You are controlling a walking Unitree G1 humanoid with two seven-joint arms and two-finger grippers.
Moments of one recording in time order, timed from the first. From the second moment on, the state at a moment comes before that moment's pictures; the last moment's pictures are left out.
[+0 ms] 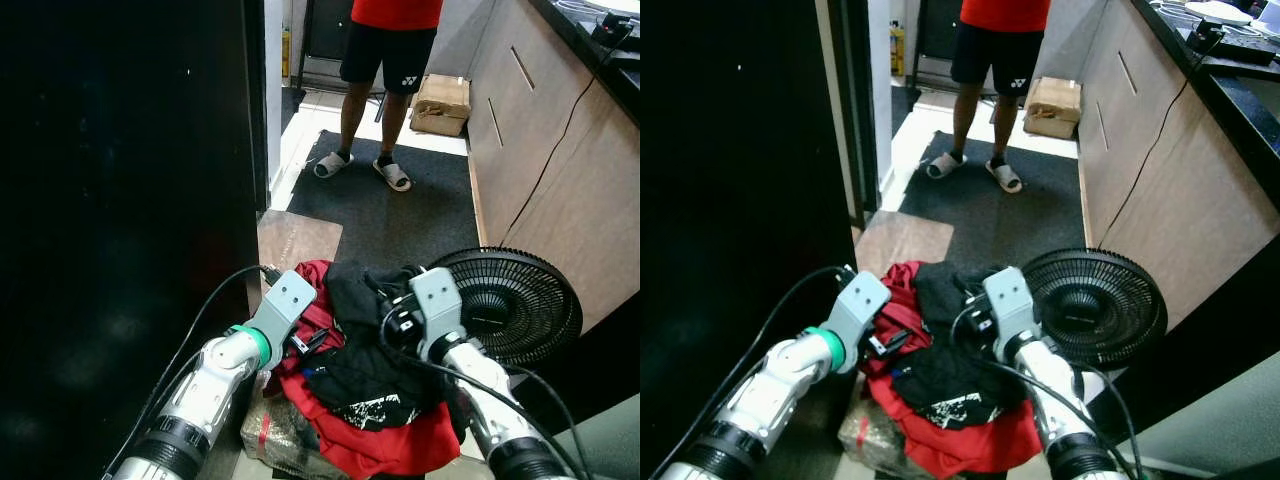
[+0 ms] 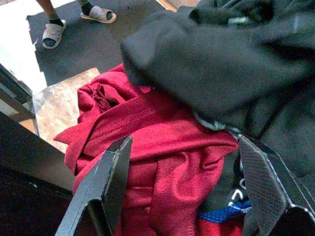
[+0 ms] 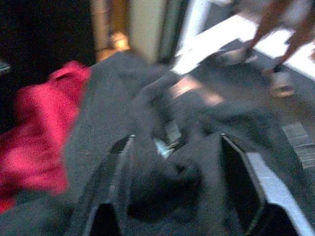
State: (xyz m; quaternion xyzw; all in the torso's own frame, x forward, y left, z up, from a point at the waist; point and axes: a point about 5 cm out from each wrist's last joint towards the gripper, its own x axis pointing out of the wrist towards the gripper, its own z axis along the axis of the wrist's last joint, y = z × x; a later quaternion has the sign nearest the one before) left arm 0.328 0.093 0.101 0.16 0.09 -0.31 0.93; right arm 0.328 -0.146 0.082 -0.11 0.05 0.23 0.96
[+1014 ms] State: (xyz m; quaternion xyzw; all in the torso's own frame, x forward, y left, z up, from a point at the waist) left arm 0.327 0.095 0.098 0.15 0.10 -0.29 0.94; right arm 0.323 -0.152 0.109 -0.02 -0.05 0.20 0.98
